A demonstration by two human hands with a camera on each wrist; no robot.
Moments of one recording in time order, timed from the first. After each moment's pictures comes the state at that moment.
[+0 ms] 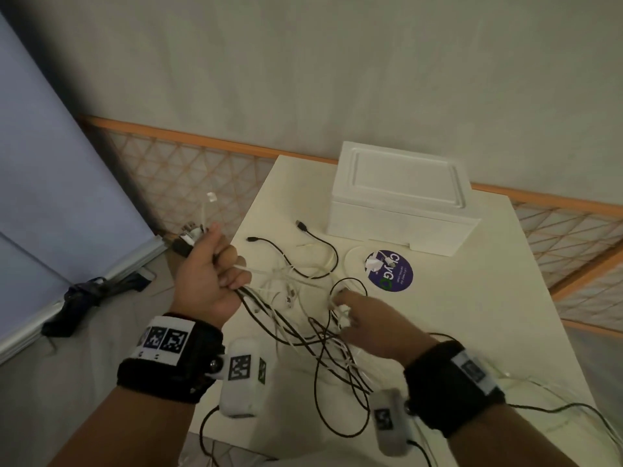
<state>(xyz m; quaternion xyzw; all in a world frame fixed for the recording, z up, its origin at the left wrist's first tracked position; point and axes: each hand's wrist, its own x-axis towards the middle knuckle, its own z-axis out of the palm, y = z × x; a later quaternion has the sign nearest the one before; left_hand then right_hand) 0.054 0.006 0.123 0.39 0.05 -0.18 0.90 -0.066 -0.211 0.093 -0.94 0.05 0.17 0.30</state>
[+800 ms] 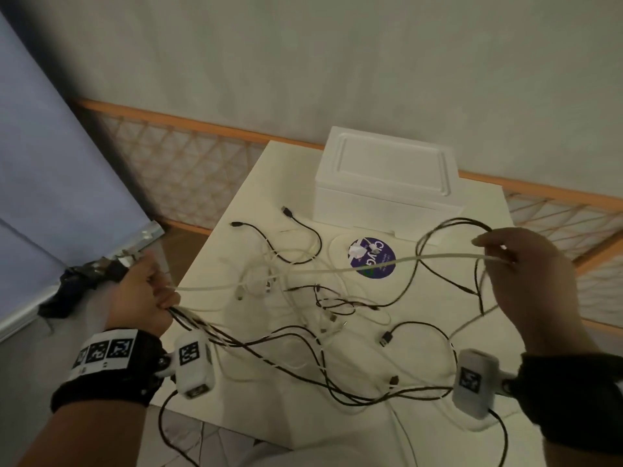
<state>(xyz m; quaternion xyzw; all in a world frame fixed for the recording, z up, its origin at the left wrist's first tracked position) 0.046 0.057 0.067 0.50 0.23 -0.06 0.83 -0.145 -0.348 0.163 -0.89 0.21 -0.30 0.26</state>
